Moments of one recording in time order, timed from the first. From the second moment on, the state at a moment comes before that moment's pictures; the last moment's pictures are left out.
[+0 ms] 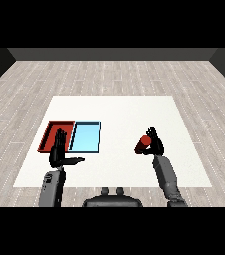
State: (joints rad) left arm 0.04 0.05 0.07 -1.63 0.09 -0.04 -0.38; right arm -0.32 -0.10 -0.17 -0.90 -0.23 0.26 -0.47
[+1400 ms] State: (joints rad) left arm 0.02 0.05 0.08 -1.65 0.09 -0.04 -0.34; right arm -0.45 -0.10 -0.16 -0.73 -0.21 0.18 -0.47
